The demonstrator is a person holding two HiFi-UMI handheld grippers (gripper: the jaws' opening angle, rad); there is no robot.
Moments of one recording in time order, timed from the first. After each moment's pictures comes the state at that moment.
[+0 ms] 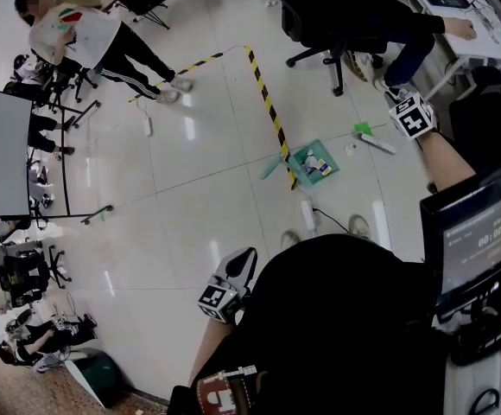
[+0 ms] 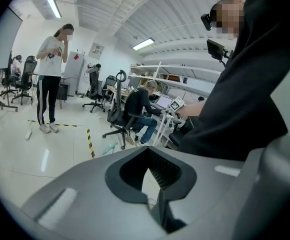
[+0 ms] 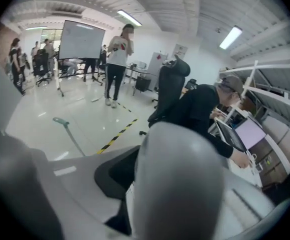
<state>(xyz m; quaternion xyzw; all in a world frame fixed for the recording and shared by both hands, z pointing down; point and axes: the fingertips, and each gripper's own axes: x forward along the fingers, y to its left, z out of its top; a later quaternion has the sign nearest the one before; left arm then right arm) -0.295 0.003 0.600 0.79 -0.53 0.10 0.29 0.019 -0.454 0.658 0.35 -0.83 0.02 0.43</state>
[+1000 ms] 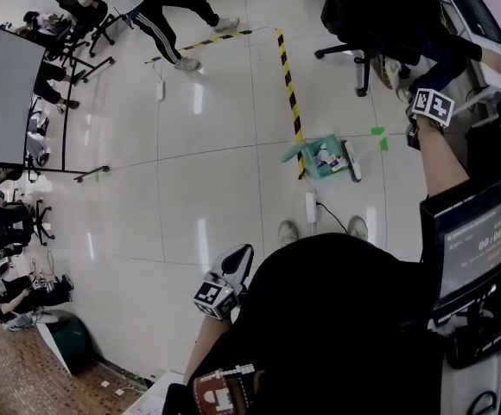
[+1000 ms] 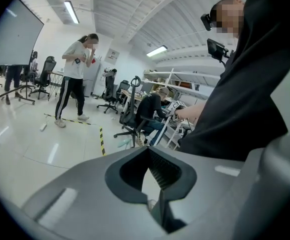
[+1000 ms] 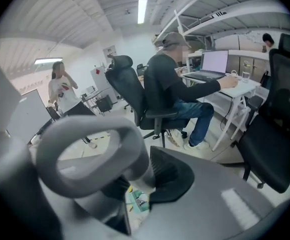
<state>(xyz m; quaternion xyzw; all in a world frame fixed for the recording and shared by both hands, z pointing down) -0.347 0.061 0.598 0.75 -0.59 0.07 0.30 0.000 -0.489 0.677 0.55 -0.72 0.35 0.24</state>
